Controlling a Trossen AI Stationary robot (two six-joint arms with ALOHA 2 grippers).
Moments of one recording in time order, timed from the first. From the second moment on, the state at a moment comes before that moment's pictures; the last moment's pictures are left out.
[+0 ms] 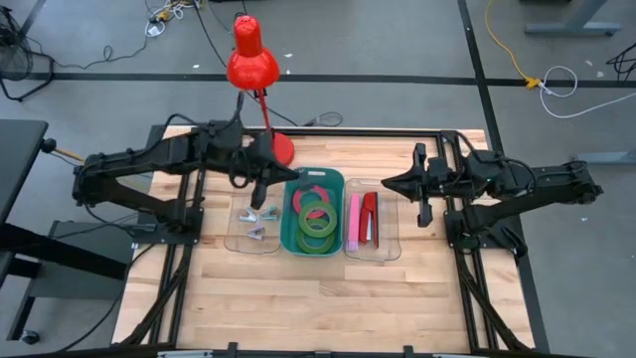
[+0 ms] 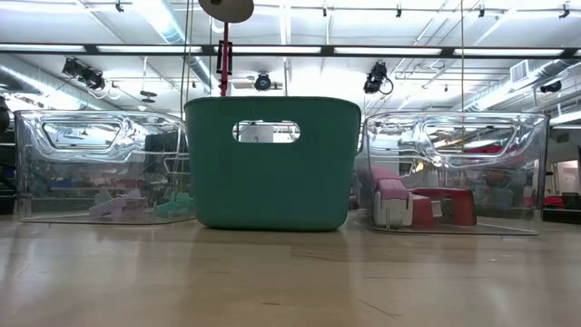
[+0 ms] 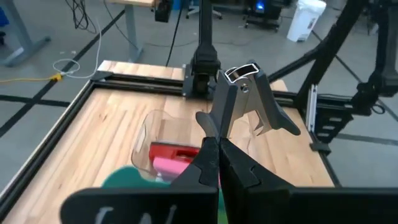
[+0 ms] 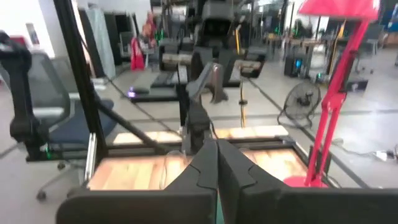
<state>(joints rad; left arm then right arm) 0.12 1.18 1.31 -0.47 0.12 -0.07 0.12 0.85 0.95 -0.15 0.14 0.03</state>
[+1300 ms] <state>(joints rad) 0.12 0.86 0.65 -0.61 0.02 -0.15 0.12 0.36 0.48 -0.12 0.12 0.04</state>
